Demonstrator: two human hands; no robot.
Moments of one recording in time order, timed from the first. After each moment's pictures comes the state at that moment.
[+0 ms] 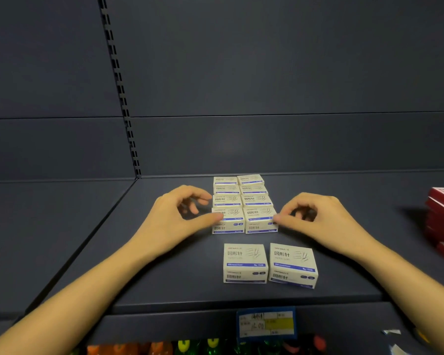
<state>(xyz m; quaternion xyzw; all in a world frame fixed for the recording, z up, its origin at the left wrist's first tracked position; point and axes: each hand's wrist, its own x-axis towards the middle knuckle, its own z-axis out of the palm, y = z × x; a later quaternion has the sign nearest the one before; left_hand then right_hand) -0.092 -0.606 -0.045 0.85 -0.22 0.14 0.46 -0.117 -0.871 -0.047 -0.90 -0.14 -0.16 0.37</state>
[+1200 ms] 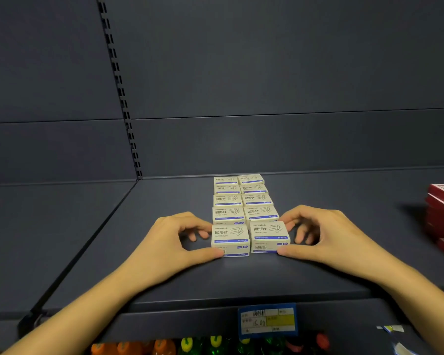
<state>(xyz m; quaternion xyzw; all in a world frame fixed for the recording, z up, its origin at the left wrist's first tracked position) -0.121 -0.598 -0.054 0.88 -0.28 0.08 0.38 -0.141 -0.870 -0.053 -0.91 -0.17 -0.10 0.36</state>
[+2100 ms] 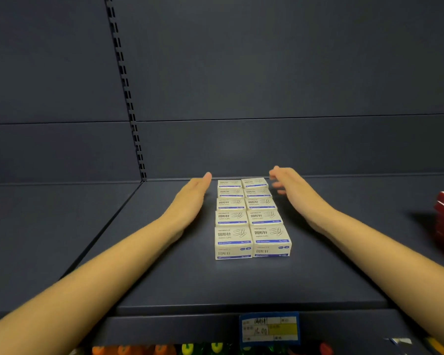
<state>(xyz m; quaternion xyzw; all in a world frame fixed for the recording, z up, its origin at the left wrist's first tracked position) -0.032 -0.628 -0.051 0.83 -0.06 0.03 0.55 -0.042 -0.847 -0.045 -0.84 -0.04 -0.11 0.53</state>
